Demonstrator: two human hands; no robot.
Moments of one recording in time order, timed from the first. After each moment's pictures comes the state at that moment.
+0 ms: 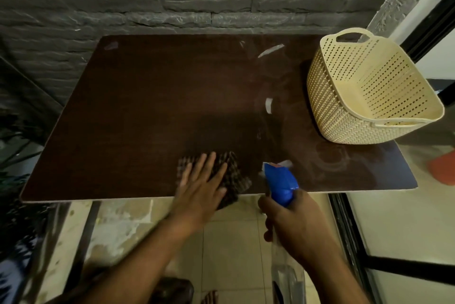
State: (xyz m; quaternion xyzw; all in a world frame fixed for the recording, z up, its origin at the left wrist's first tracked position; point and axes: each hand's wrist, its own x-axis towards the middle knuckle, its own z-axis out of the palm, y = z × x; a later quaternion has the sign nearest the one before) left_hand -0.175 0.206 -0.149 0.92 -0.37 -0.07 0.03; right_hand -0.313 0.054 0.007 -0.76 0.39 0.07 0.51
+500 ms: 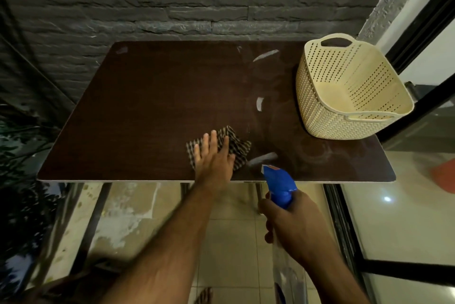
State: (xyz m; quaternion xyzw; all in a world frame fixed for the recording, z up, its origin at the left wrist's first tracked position) left_hand -0.179 0.121 -0.141 0.97 -0.22 -0.08 0.08; right_hand -0.369 0.035 0.015 -0.77 0.37 0.07 0.52
